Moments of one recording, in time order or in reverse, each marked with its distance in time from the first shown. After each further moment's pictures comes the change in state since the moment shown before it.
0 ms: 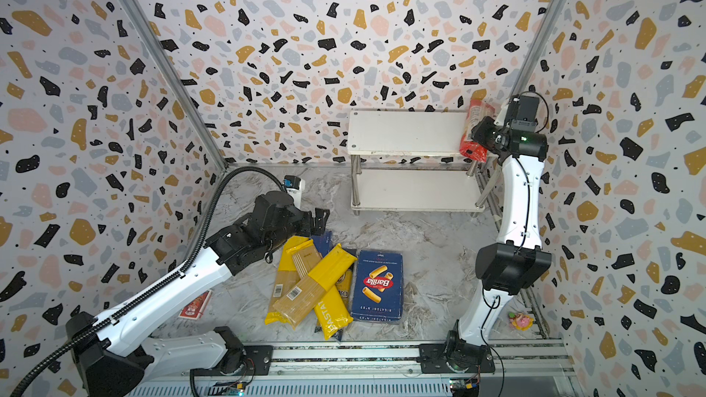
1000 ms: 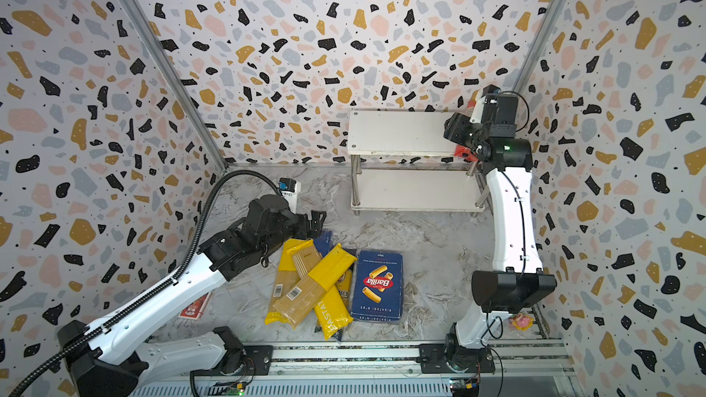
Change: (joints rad) left arm 0.000 -0.052 -0.040 0.005 -0.008 0.000; right arm 0.186 -0.186 -0.152 0.074 0.098 -0.079
